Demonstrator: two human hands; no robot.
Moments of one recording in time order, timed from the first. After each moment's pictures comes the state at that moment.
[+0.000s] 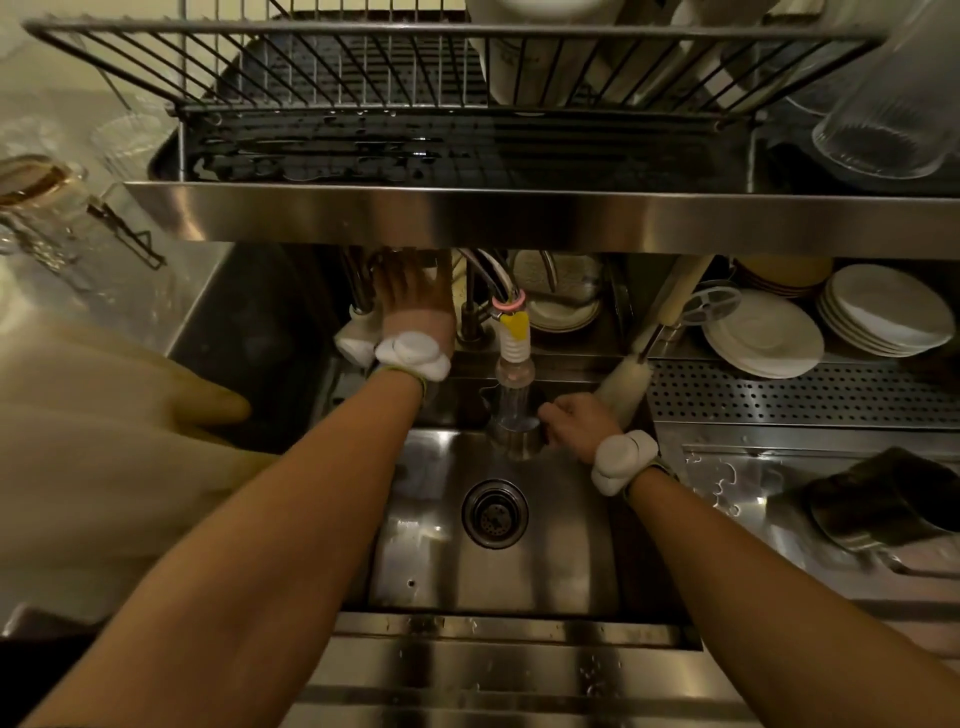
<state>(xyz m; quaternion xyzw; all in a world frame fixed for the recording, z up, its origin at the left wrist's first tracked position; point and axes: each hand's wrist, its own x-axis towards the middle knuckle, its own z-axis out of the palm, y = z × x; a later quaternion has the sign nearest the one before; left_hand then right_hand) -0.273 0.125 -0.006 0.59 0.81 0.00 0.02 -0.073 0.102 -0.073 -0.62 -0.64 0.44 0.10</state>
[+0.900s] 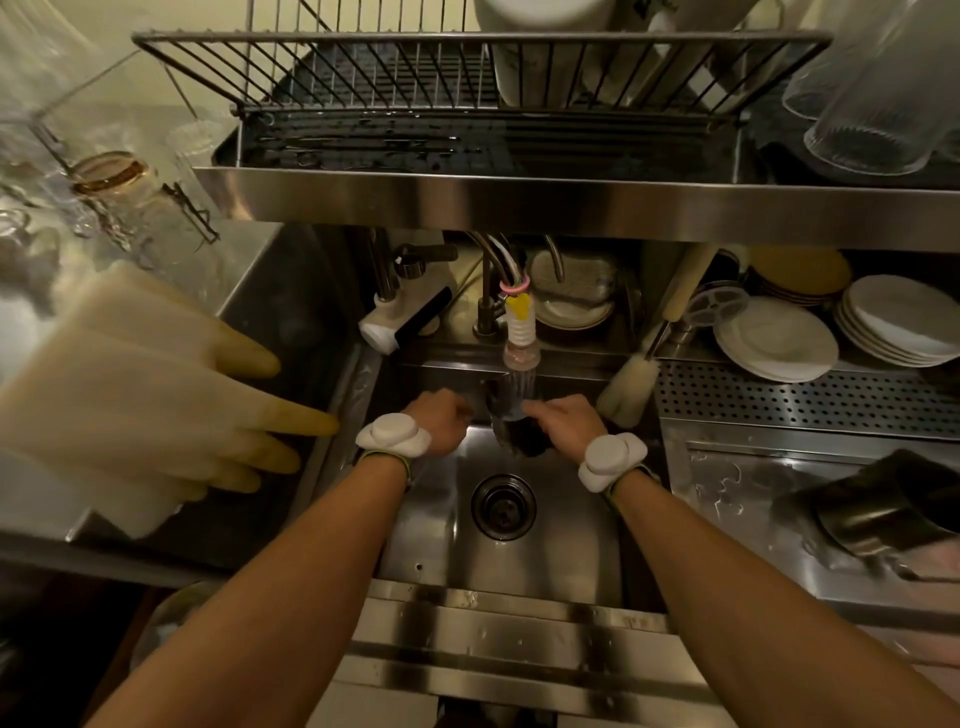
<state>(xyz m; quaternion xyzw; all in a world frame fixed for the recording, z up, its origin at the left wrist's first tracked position) -0.268 0.037 -0.060 0.60 0.74 0.00 0.29 -0.084 0.075 -0.078 -0.59 -0.58 0.52 0.21</state>
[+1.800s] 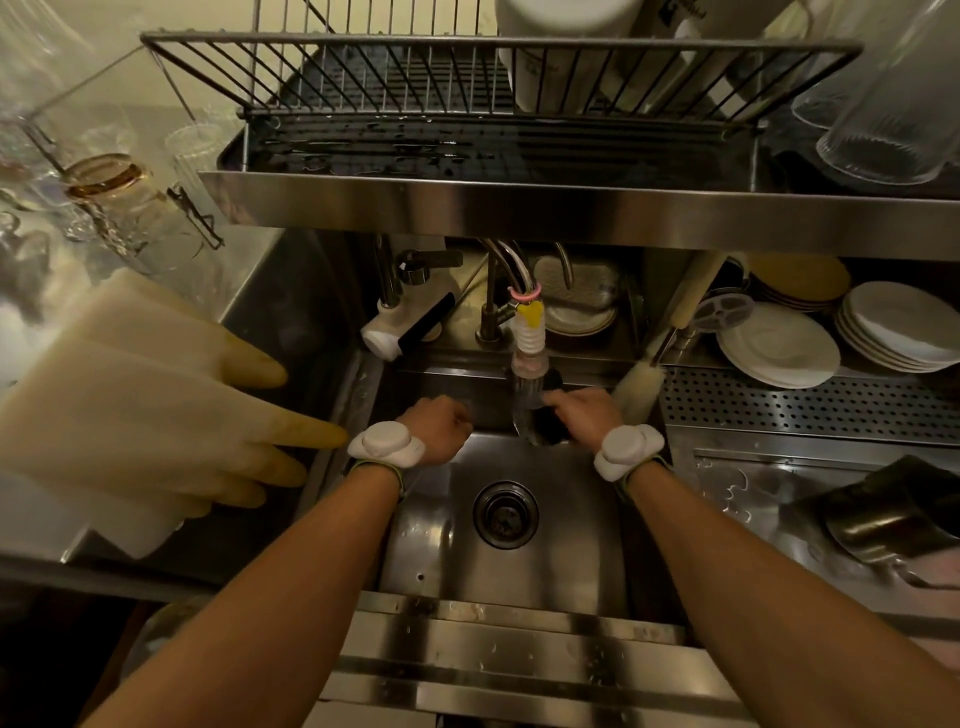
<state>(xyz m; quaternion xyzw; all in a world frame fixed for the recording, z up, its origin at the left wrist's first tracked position) -0.278 0.034 -0.058 0.62 0.72 0.02 0.30 -0.083 0.091 -0.062 -0.63 -0.55 0.52 0.20</state>
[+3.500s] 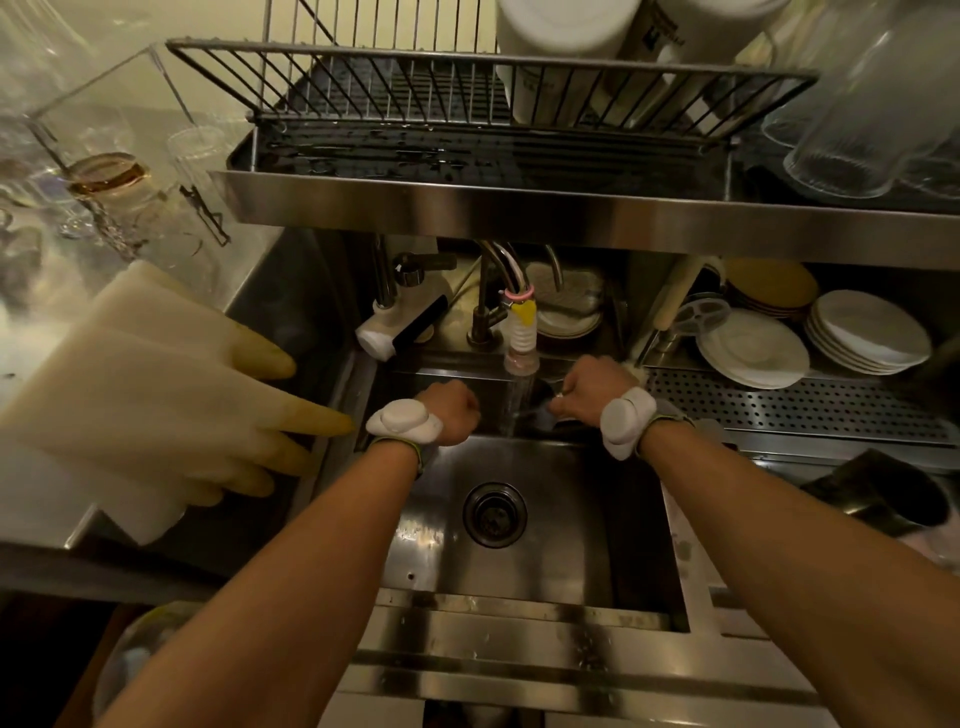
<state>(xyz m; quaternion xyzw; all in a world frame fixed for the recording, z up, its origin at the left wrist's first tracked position) -0.262 0.045 -0.039 0.63 0.72 0.02 0.30 -0.069 0.109 -0.020 -0.59 -0.77 0.22 -0.04</state>
